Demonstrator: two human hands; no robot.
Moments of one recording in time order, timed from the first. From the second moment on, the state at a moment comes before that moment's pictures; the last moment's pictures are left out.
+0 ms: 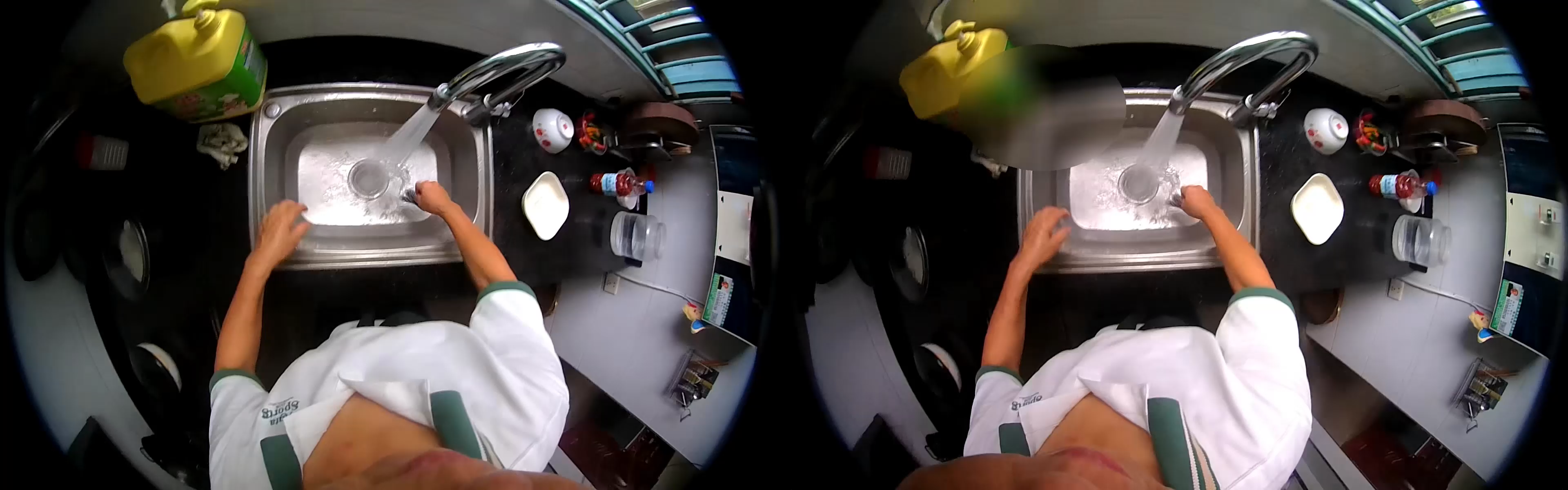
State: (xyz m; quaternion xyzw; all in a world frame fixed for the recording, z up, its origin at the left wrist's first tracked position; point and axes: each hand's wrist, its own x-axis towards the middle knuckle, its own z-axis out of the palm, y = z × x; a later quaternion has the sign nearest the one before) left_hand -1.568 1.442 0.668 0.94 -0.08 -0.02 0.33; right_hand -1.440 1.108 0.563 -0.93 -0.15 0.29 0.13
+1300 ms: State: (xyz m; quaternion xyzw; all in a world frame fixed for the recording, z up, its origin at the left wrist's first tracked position) left_hand -1.482 1.288 0.642 0.55 0.16 -0.38 0.73; right_hand -1.435 0.983 0.690 -0.86 -0.17 -0.17 0.44
